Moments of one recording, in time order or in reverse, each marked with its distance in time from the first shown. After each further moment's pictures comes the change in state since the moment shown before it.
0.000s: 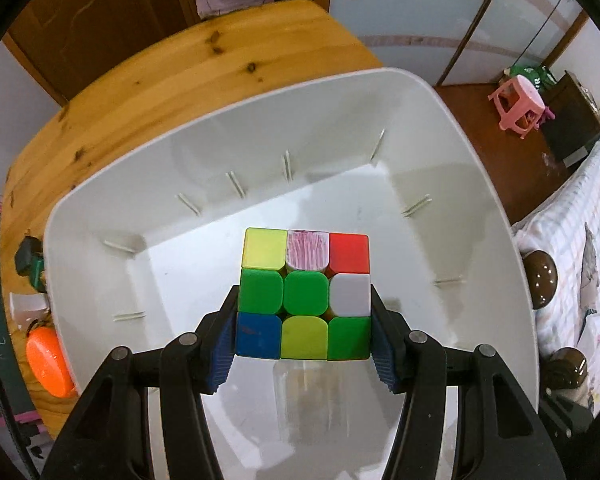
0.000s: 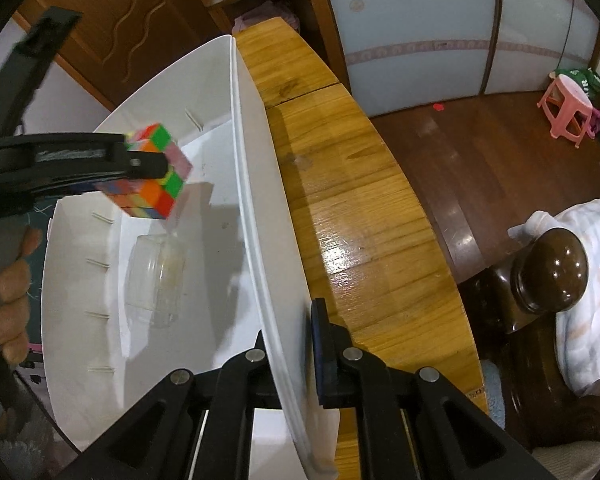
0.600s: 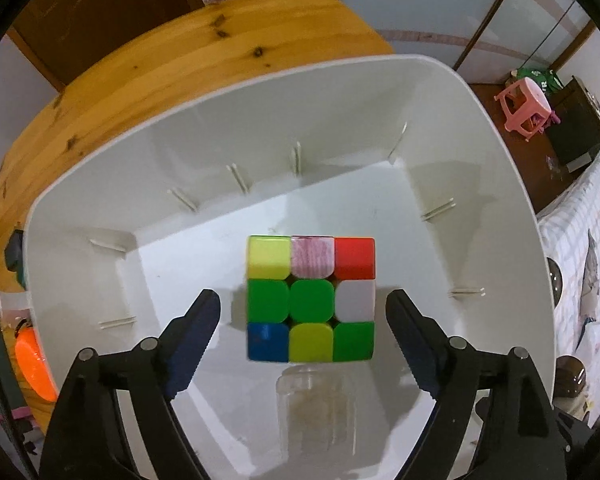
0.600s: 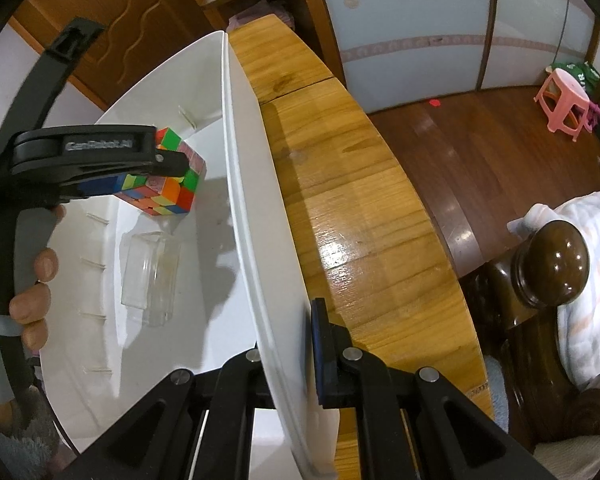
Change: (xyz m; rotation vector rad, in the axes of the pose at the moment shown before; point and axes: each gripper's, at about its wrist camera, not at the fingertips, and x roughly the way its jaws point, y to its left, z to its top) left arm 0.003 0.008 -0.005 -0.033 0.010 -0.009; right arm 0.002 -0.003 -0.001 0.020 0.006 -0.002
